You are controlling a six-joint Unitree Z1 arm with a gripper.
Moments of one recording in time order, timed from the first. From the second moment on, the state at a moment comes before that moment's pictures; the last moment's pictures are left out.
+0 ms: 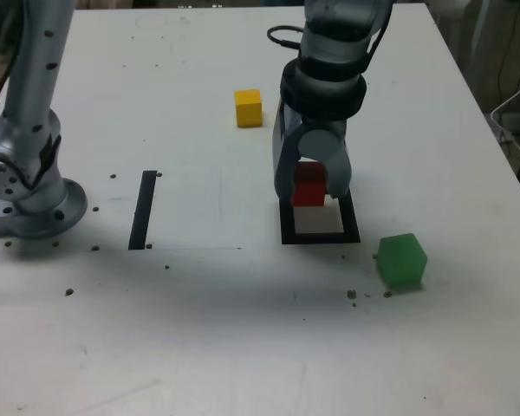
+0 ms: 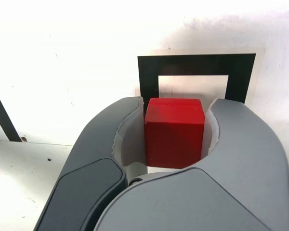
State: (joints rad) arm -0.06 2.04 -1.55 1.22 0.05 -0.08
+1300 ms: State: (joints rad) arm -0.07 2.06 -1.49 1.15 0.04 -0.04
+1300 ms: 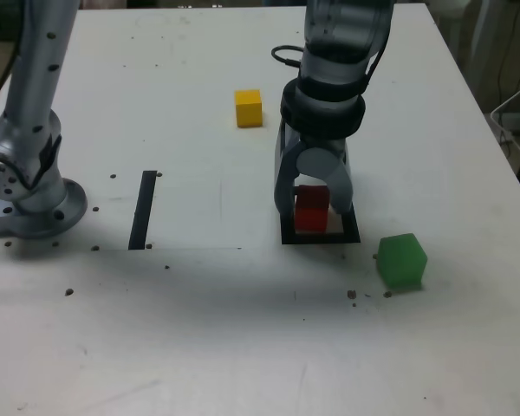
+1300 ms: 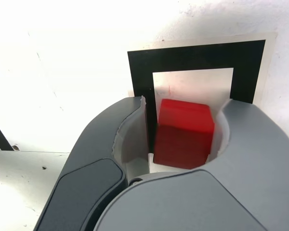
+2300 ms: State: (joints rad) arm -0.07 2.05 -1.49 1.18 0.07 -0.04
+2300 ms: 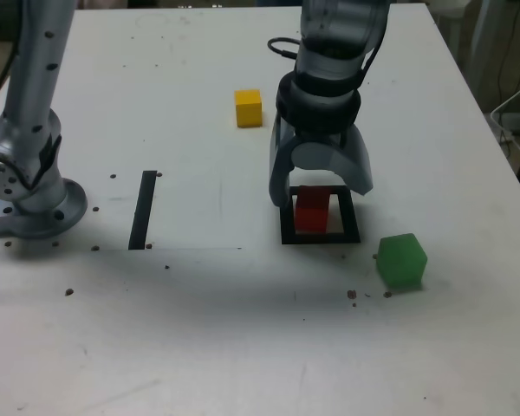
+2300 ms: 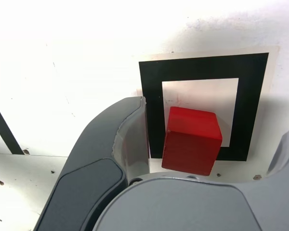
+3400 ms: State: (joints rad) arm 0.33 1.92 -1.50 1.39 0.21 0.17
